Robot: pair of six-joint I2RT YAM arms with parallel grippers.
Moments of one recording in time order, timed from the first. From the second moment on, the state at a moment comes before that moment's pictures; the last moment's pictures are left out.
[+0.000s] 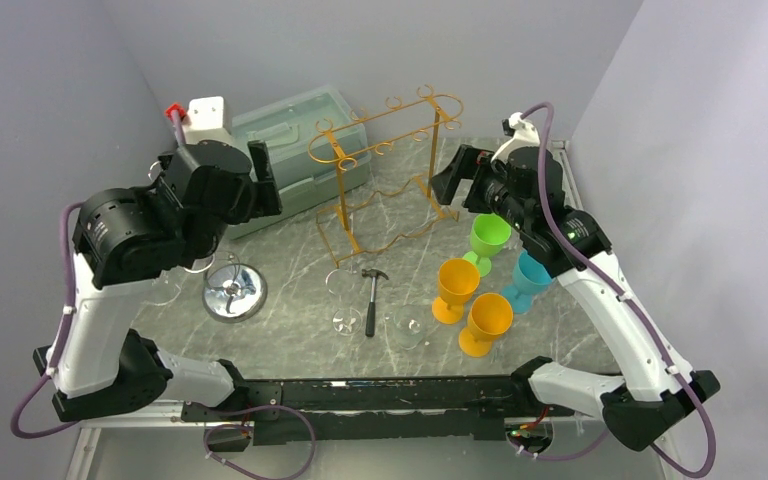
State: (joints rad) left arm -0.89 1.33 2.21 -1.51 -0.76 -0.62; right arm 0.50 1.11 1.37 -0.59 0.09 0.52
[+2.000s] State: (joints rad) left arm 0.33 1.19 1.78 -1.16 -0.46 -0.42; right arm 0.69 1.33 1.58 -0.78 0.09 0.48
